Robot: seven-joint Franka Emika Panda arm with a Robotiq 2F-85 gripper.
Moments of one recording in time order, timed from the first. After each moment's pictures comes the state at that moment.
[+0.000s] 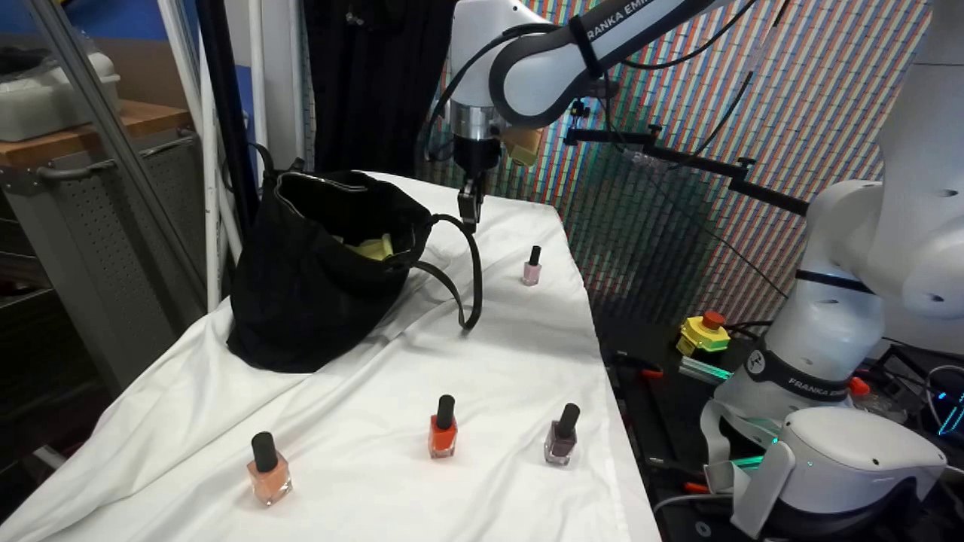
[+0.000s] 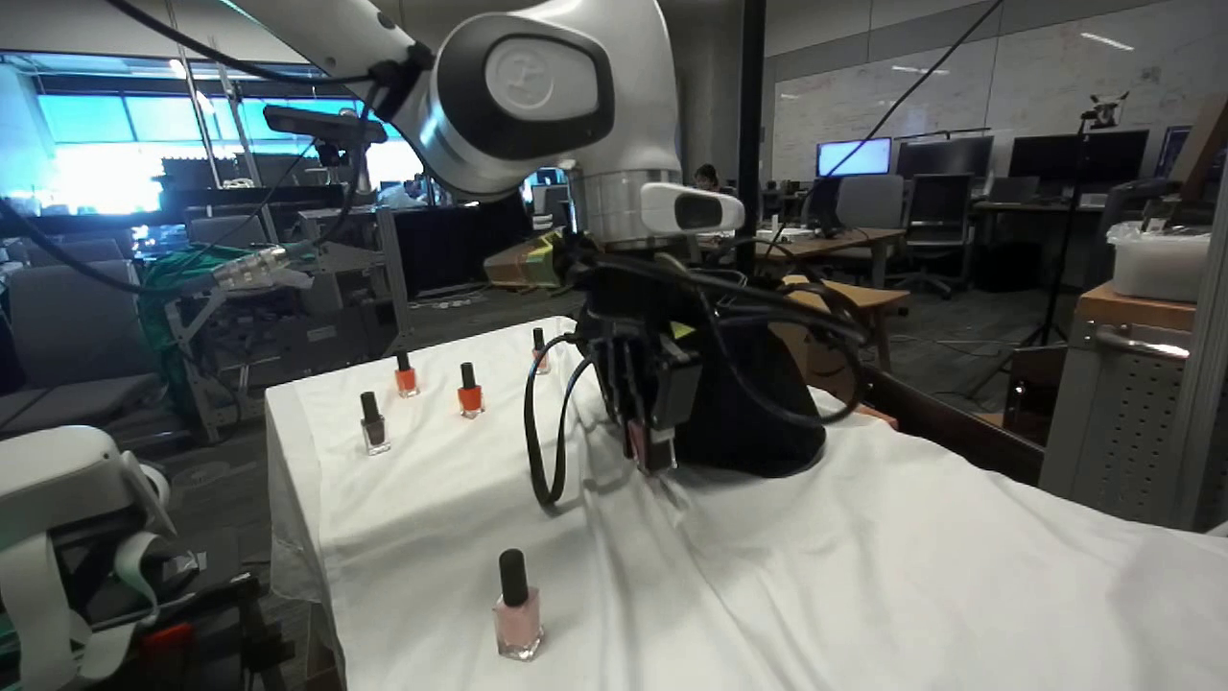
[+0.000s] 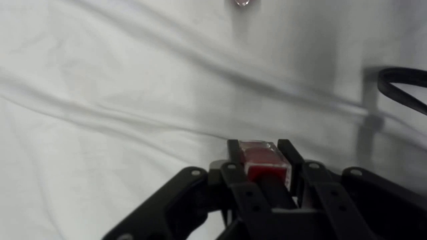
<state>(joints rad) -0.10 0.14 -0.14 -2.09 -0.21 2.23 -0.05</state>
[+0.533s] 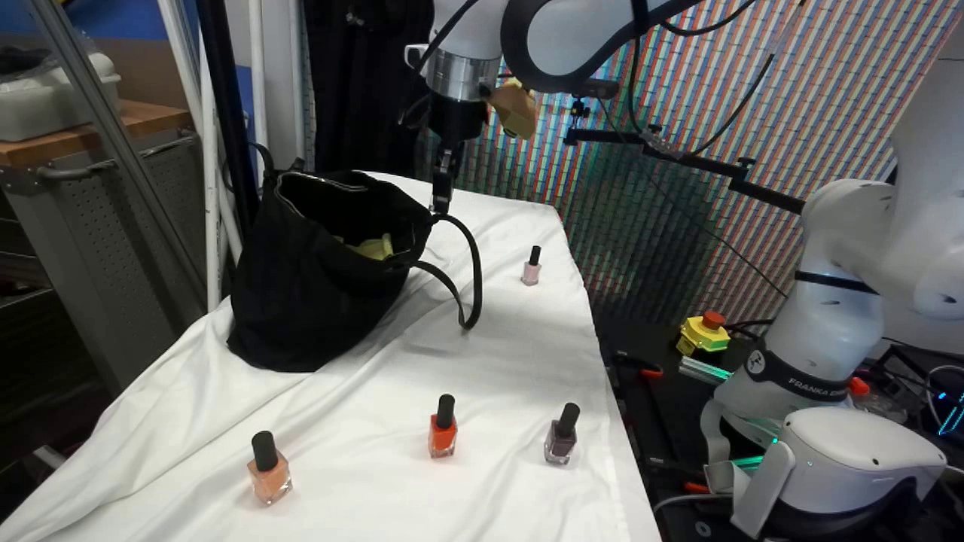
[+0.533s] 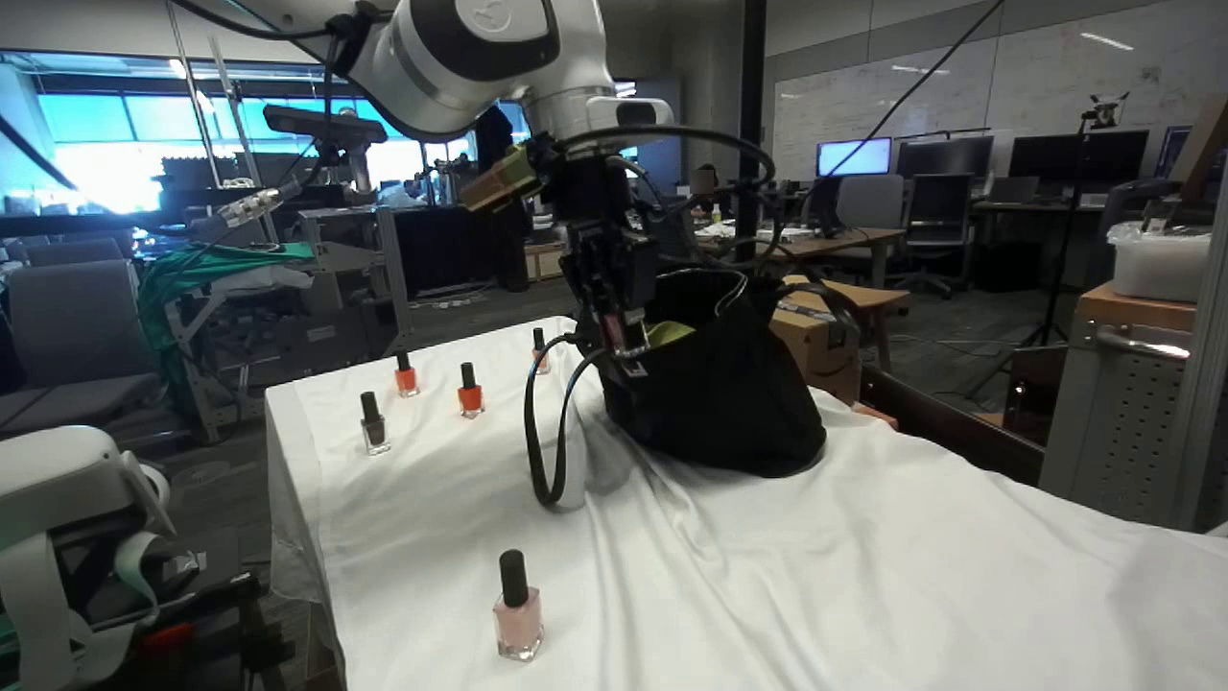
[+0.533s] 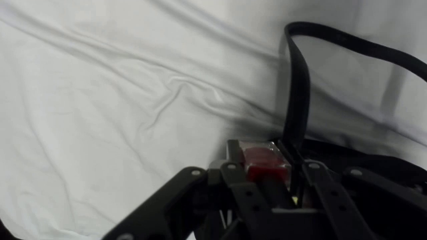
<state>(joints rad) -0.02 0.06 -0.05 -2.05 -0.27 2.21 0.03</state>
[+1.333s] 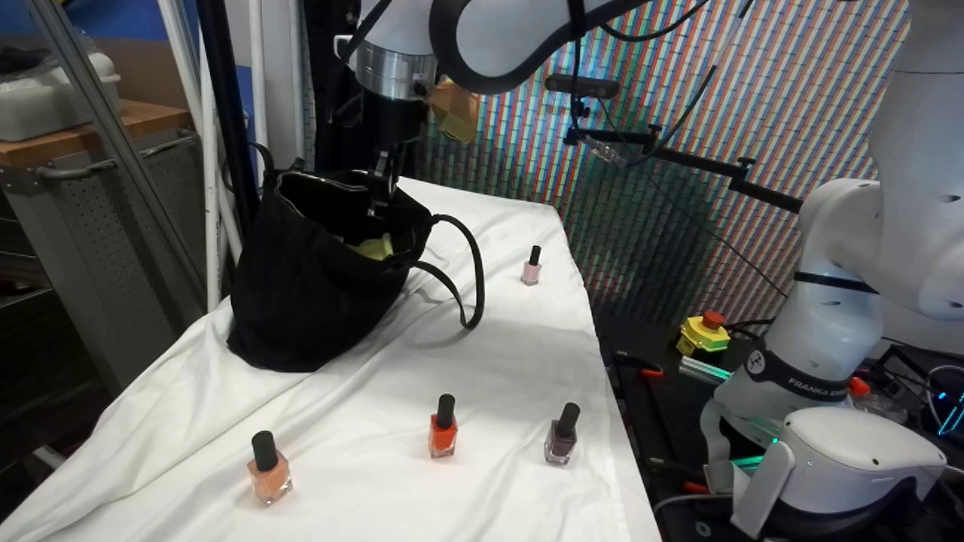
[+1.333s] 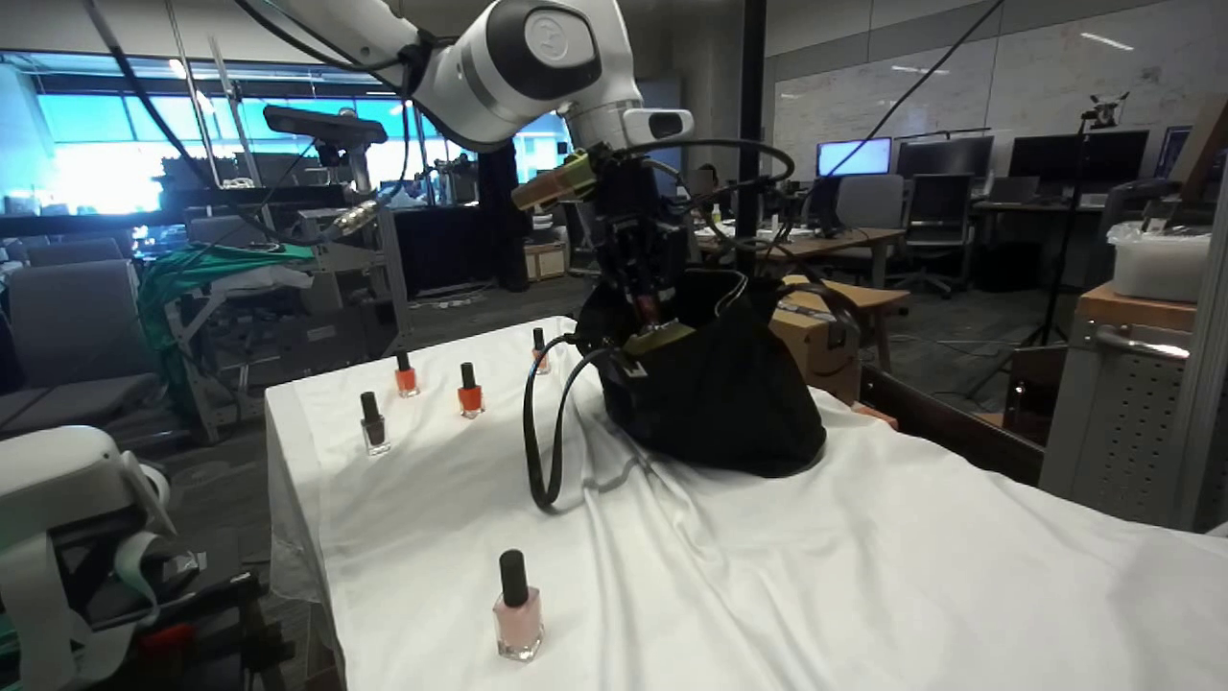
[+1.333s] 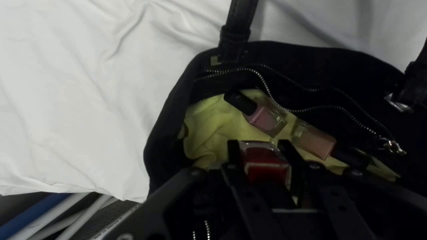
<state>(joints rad) 0.02 0.26 -0.01 -1.80 -0.27 2.19 0.03</state>
